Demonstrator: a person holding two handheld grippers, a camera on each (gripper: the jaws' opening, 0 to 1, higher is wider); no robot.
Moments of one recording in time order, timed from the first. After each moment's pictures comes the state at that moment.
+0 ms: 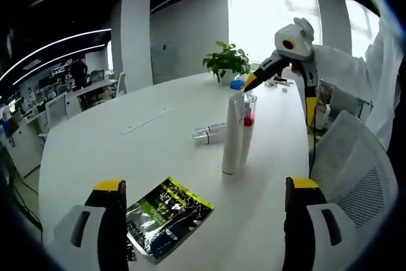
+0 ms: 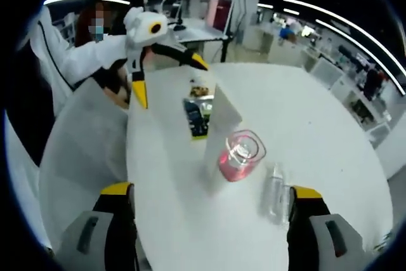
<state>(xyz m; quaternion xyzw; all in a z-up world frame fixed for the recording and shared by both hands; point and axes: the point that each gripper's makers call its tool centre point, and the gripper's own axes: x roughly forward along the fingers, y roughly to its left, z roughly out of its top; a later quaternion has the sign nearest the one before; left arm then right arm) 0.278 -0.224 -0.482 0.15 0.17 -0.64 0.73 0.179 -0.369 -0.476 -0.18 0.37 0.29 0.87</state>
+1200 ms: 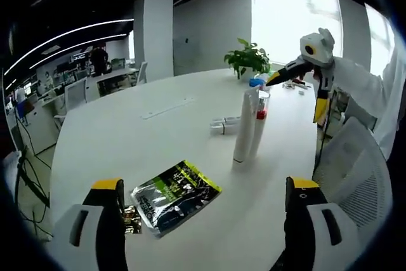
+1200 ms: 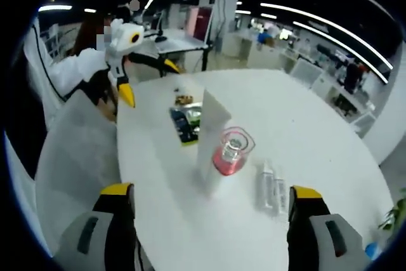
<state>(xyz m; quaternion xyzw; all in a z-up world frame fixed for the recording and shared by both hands) 0.289 -0.180 -0.481 0.14 0.20 -0.59 0.77 0.172 -0.379 -0.468 -0.16 0.35 0.22 0.90</state>
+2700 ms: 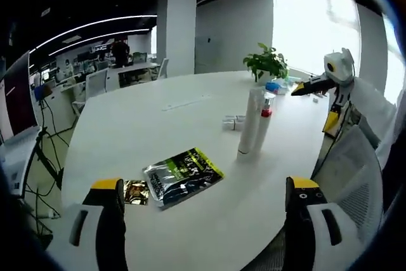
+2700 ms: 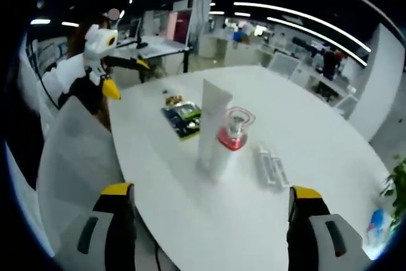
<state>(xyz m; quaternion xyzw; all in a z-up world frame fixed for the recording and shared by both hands) 0.271 -0.140 -0.479 0.12 0.22 -0.53 0.81 0.131 -0.375 -0.476 -0.12 0.34 0.15 0.92</state>
